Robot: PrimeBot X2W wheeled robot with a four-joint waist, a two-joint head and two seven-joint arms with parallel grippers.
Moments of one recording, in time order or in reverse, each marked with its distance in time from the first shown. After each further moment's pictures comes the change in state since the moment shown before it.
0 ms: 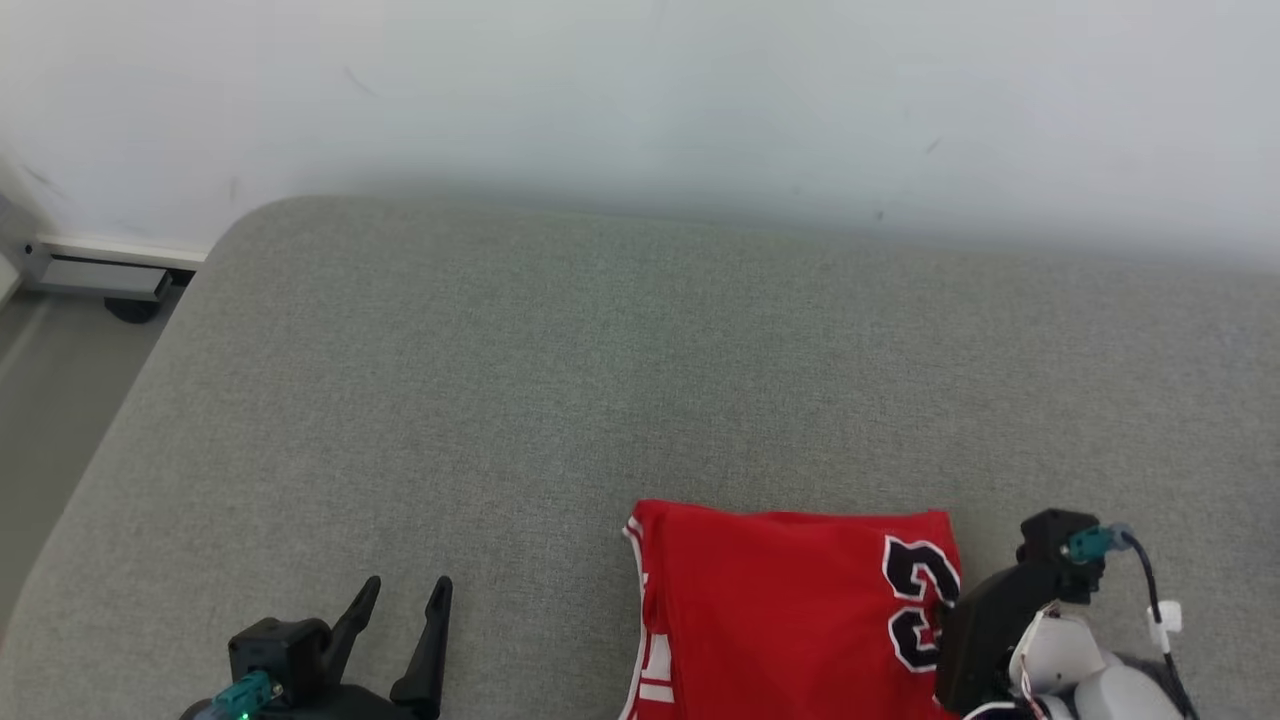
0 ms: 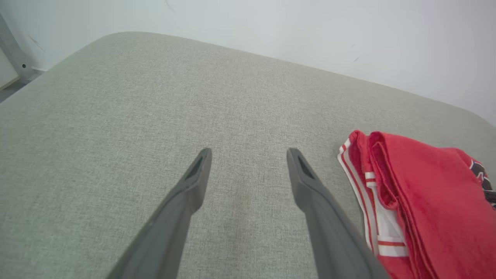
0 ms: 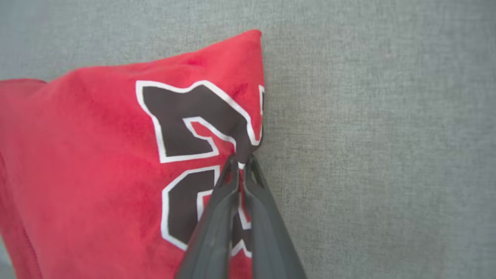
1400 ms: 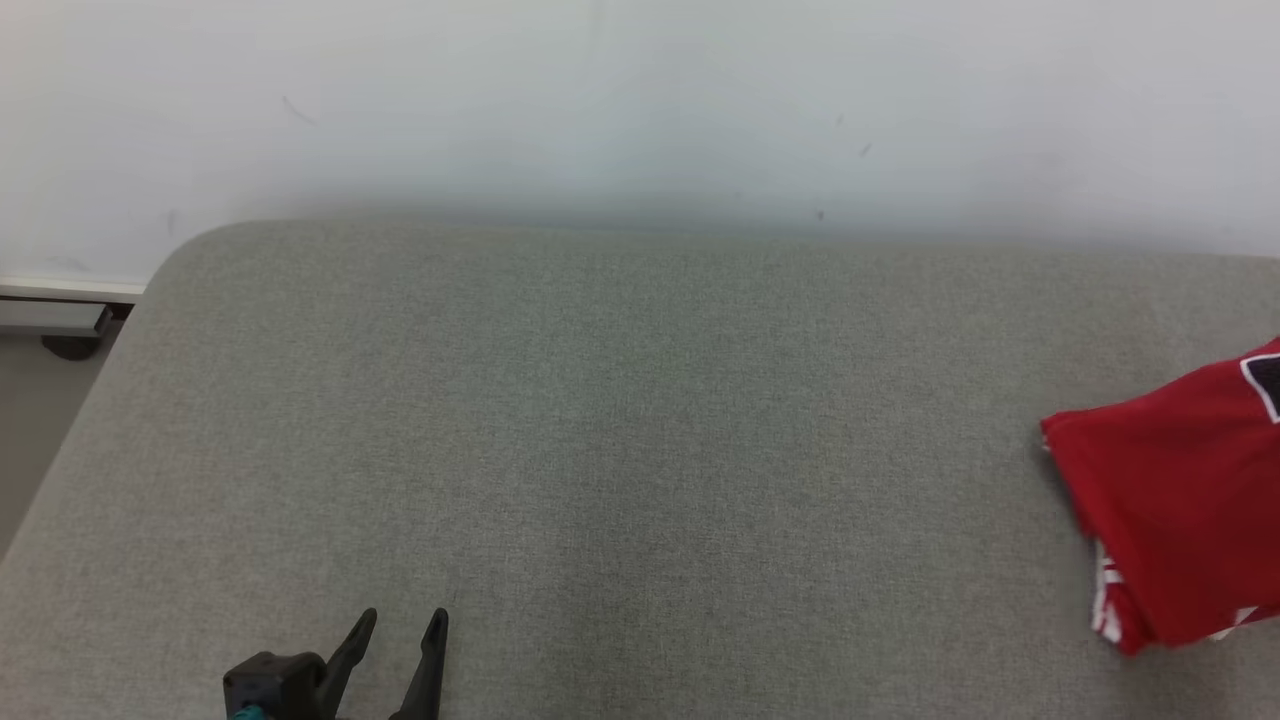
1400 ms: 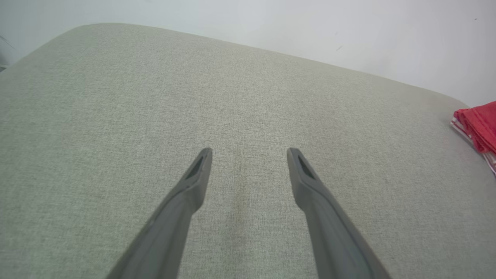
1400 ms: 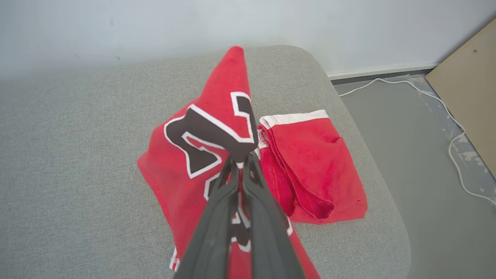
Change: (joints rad) left arm 0.059 0.013 -0.003 -0.024 -0.007 0.001 -0.012; right arm -0.162 -0.346 -0.332 -0.251 -0.132 0.008 0.353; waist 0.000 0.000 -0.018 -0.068
